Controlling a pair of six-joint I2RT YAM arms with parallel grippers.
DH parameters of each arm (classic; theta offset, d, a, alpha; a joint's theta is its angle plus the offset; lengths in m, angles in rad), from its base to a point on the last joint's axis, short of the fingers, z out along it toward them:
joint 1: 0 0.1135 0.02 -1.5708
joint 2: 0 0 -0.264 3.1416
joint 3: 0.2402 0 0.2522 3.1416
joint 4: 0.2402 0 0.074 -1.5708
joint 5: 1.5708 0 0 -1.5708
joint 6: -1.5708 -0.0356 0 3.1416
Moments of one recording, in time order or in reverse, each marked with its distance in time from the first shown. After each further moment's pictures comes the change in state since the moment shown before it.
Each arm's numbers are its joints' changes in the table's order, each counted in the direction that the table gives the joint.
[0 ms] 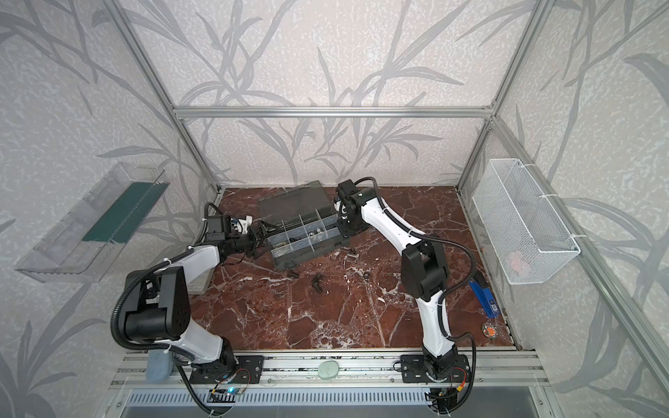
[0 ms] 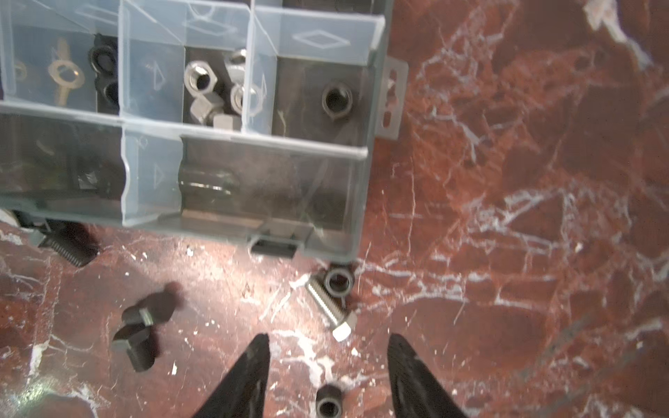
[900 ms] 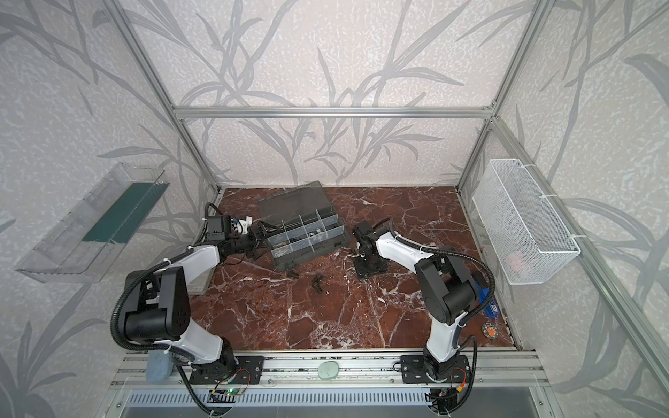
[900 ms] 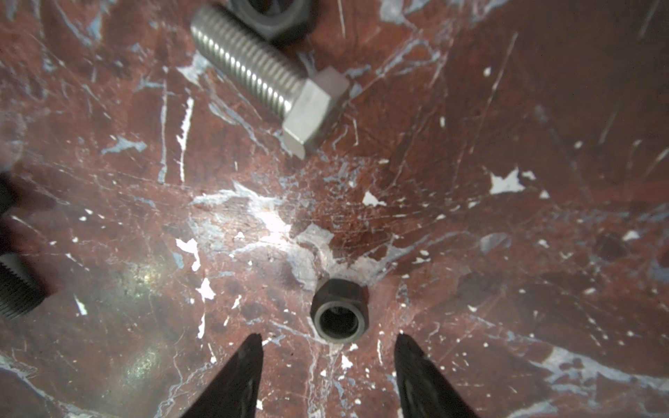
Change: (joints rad) left arm 0.000 0.000 0.006 0.019 -0.003 -0.003; right arm 0.000 -0.211 -0.630 -0.235 -0.045 -0.243
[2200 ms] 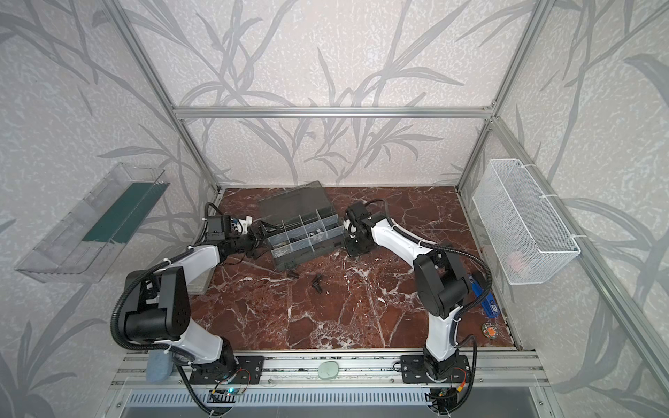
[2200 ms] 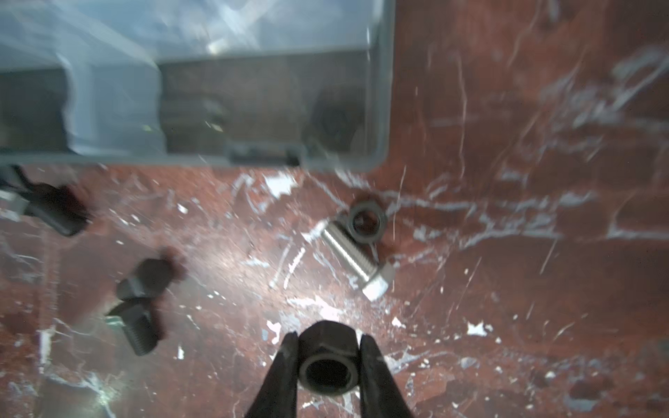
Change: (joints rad) left arm 0.000 0.000 0.000 -0.009 0.000 0.003; right arm 0.002 0.066 0.292 -0.027 -0.031 0.141
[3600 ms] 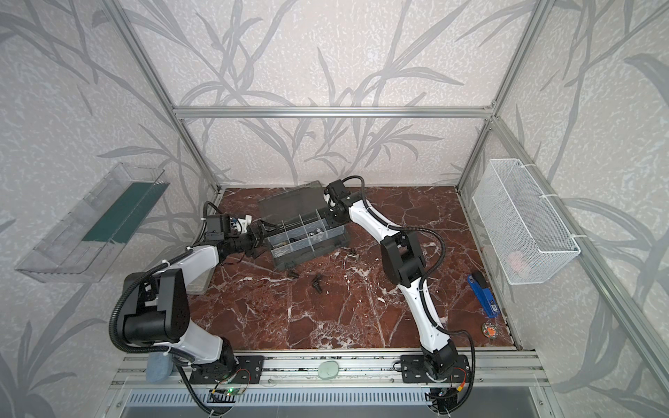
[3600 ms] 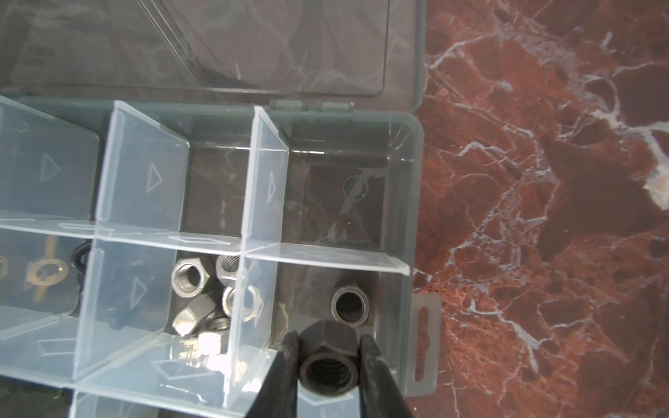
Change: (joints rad) left arm 0.000 -0.018 -0.002 0.000 -0.001 -0.003; right arm -0.001 0.515 0.649 -0.012 0.053 0.063
